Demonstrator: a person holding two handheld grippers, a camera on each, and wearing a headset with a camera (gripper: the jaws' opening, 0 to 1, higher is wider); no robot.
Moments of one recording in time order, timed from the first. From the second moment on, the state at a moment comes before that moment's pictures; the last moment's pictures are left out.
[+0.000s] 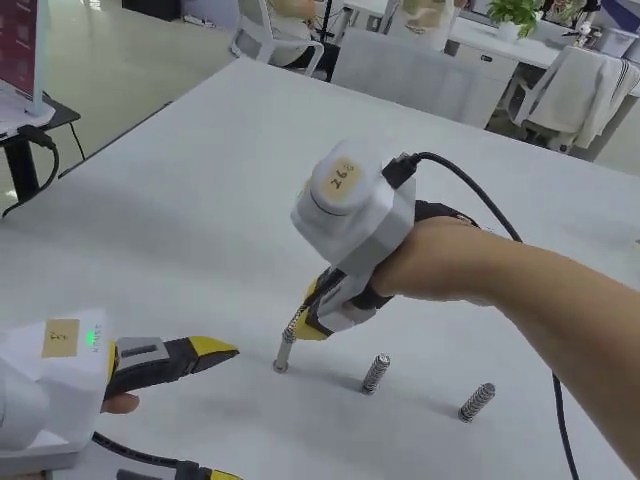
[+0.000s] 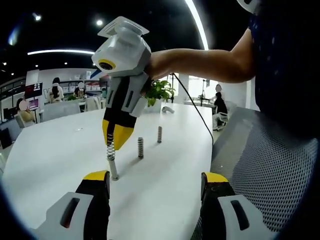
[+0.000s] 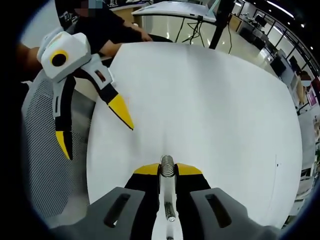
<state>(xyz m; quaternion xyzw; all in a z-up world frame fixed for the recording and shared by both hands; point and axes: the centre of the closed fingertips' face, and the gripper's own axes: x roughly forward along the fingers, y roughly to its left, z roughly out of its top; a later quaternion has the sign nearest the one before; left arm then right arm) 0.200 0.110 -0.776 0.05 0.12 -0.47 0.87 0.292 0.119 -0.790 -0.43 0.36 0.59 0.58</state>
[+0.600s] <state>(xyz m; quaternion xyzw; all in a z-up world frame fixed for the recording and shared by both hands) 0.201 0.109 -0.777 0.05 0.12 -0.48 0.87 0.294 0.123 -0.794 -0.44 0.37 0.59 0.57</state>
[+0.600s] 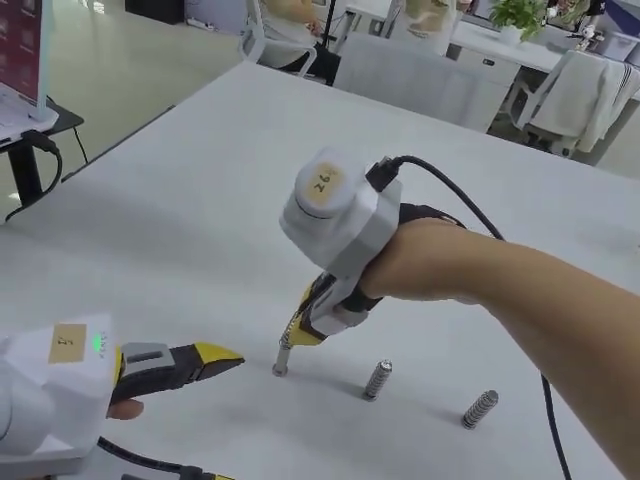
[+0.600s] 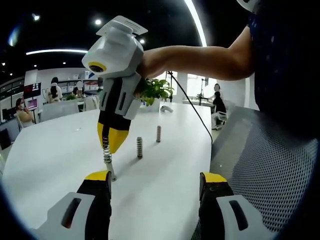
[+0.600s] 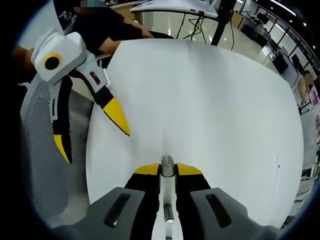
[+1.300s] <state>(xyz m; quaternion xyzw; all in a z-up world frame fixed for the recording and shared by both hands) 0.201 0.113 -0.779 0.05 0.12 -0.48 0.87 0.289 0.124 -0.810 -0.46 0.40 0.58 0.54</state>
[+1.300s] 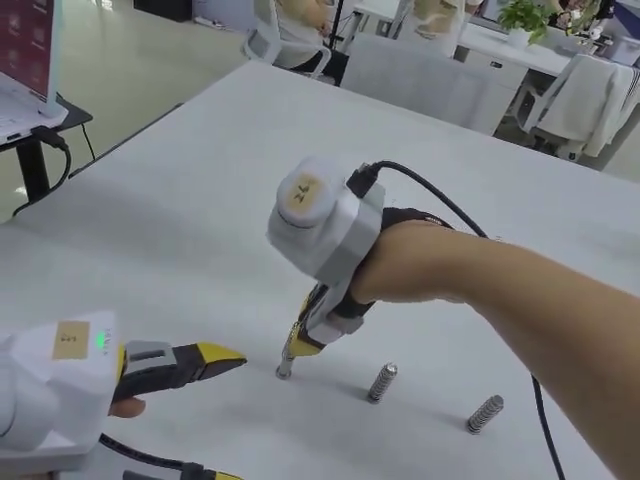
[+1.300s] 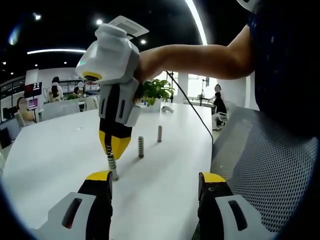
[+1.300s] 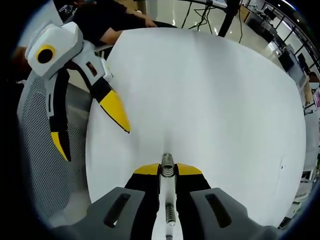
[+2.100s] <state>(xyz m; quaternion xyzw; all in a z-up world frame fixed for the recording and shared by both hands) 0.202 0.115 -0.779 0.05 0.12 -0.47 0.87 0.280 0.121 -0.837 -0.46 0.42 0.58 0.53</state>
